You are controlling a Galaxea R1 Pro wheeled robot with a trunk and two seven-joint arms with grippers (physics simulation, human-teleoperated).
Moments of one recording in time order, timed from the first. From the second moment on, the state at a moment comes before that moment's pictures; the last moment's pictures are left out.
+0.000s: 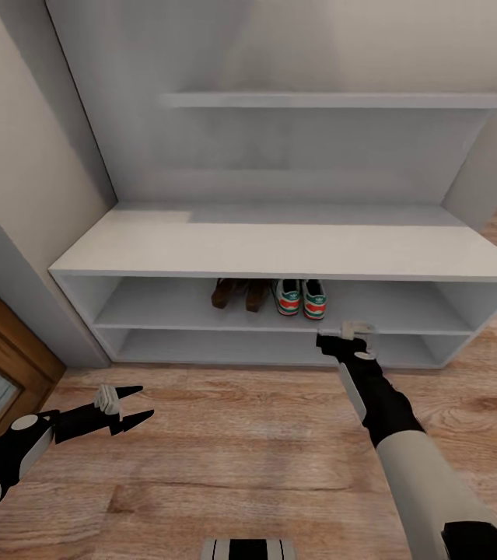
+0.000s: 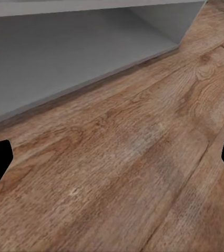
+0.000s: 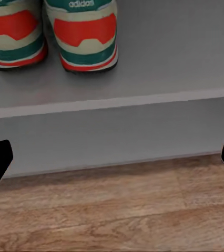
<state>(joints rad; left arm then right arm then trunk) -0.74 0.42 -0.22 -0.44 0.33 -0.26 -1.17 -0.80 0.03 -0.01 -0.88 -0.06 0.35 -0.17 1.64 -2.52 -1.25</state>
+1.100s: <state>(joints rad) -0.74 0.42 -0.22 -0.44 0.33 -0.26 -1.17 -0.70 0.03 -0.01 -0.18 -0.05 -0.26 -0.17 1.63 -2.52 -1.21</state>
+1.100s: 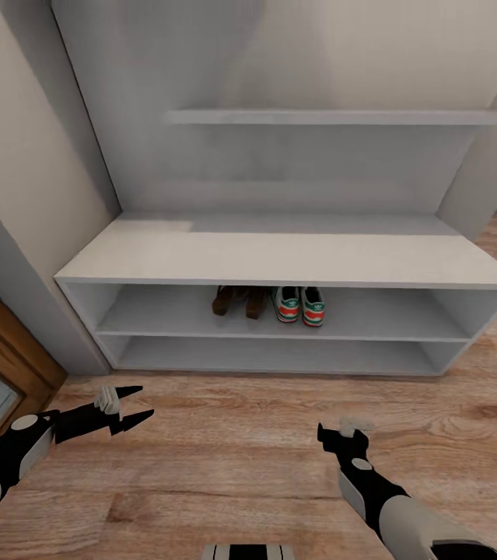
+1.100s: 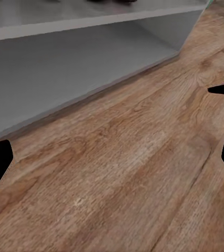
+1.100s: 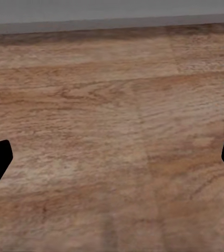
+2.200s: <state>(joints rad) -0.74 0.37 -0.22 -0.25 0.33 -0.26 -1.04 -0.62 0.03 0.00 -0.04 -0.05 -0.35 -0.17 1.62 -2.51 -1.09</state>
